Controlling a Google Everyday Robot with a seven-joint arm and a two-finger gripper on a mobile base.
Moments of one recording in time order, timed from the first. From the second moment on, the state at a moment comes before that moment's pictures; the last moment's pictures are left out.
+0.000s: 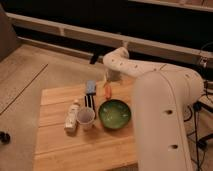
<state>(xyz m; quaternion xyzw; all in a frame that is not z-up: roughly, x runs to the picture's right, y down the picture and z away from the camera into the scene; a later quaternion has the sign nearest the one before) 0.047 -0.017 0.930 -0.20 0.14 0.65 0.72</state>
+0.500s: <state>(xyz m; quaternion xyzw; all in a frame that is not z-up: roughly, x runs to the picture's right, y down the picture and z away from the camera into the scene) 0.033 0.008 0.965 -0.25 0.16 0.64 0.71</state>
